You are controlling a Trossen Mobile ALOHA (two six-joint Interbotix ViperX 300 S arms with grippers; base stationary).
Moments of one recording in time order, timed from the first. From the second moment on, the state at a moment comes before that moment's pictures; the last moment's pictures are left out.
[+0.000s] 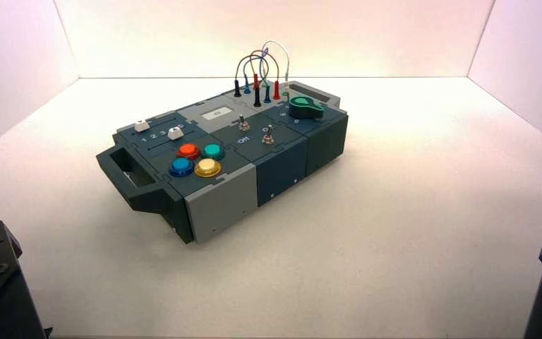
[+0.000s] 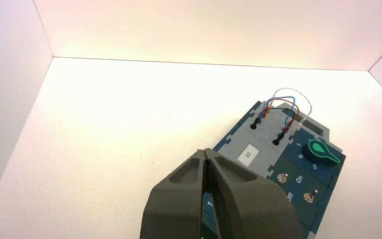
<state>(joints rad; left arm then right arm) -0.10 -1.22 1.15 -0.16 0.57 0.01 0.28 -1.08 1.11 0.02 0.57 0.03</state>
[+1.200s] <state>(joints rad) -0.36 -0.43 0.93 -0.16 0.90 0.18 0.38 -0.87 1.00 0.04 0.59 0.03</state>
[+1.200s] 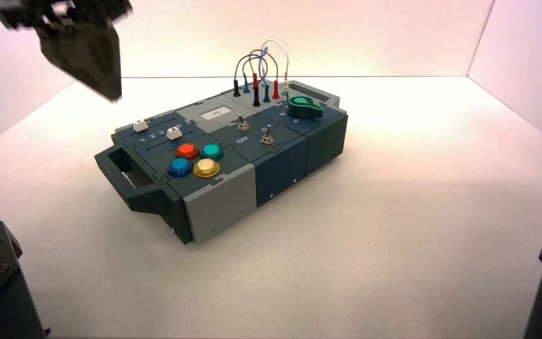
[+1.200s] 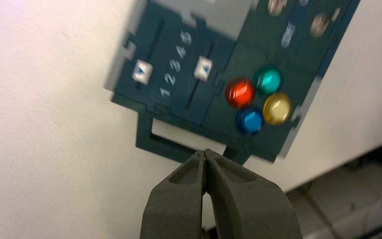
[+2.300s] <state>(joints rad) -0.42 0.02 0.86 -0.15 0.94 0.21 0.38 -0.65 0.86 0.05 0.55 0.03</state>
